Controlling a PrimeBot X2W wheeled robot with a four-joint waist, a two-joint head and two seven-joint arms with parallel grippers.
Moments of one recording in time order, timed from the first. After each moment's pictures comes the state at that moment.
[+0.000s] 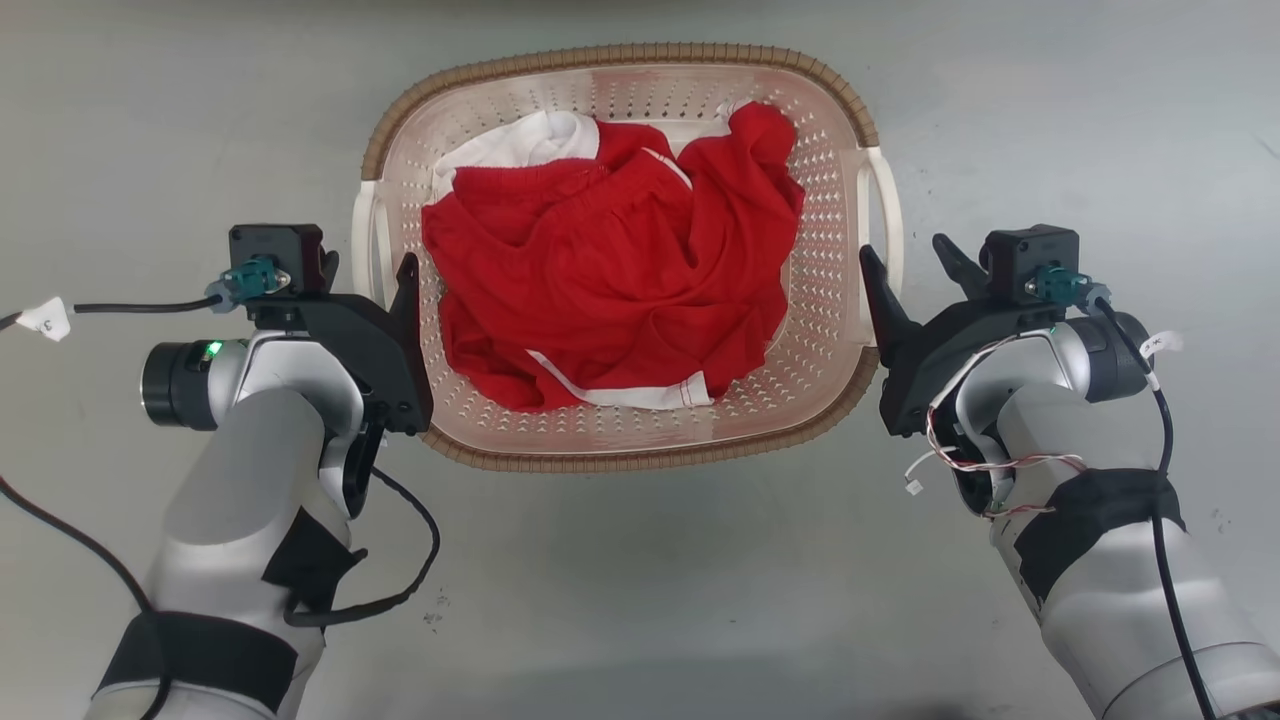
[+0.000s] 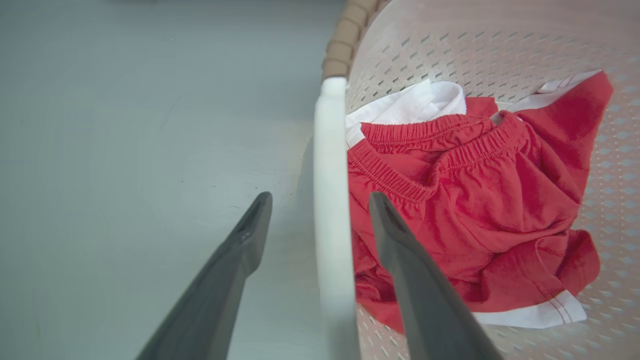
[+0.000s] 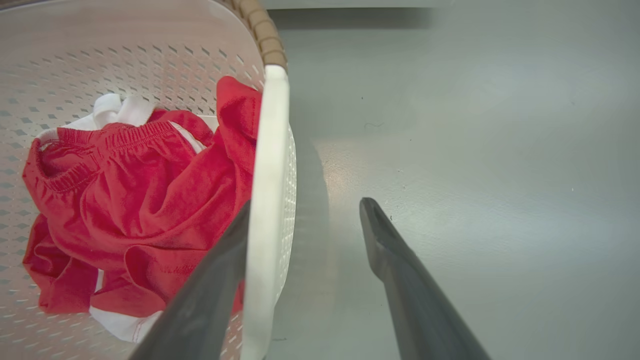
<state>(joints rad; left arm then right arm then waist) -0.96 0.07 -0.24 1.05 -0.38 -0.04 -0.01 -0.95 -0.07 0.39 0.98 0.33 0.02 -0.08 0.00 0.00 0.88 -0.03</state>
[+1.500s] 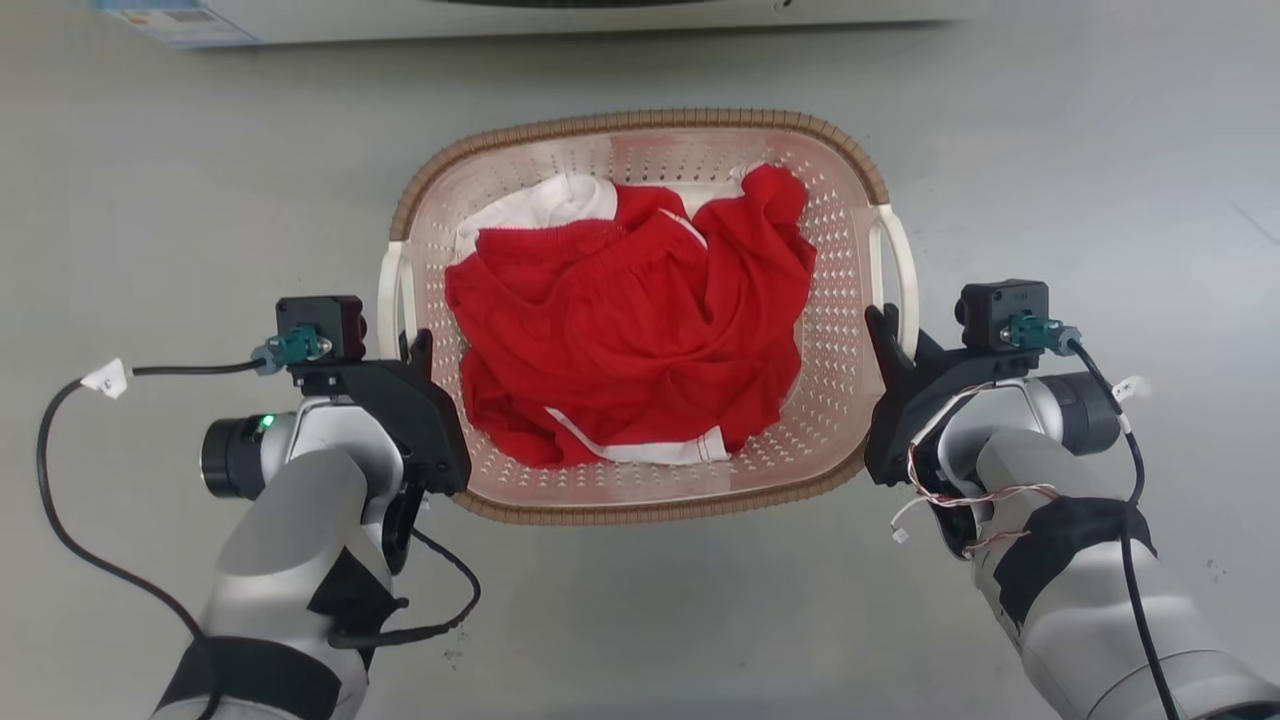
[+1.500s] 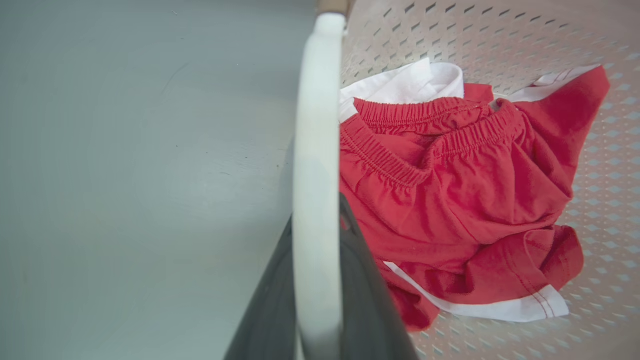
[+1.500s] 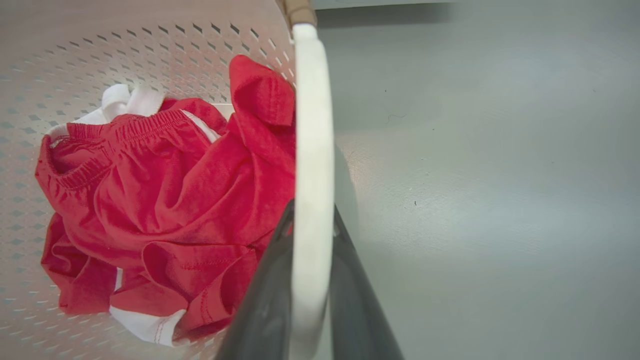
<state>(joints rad) -0.97 0.01 -0.23 1.25 -0.43 -0.06 -0.08 -0.99 -0.03 0.44 1.18 0.41 0.06 -0.14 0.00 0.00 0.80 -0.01</state>
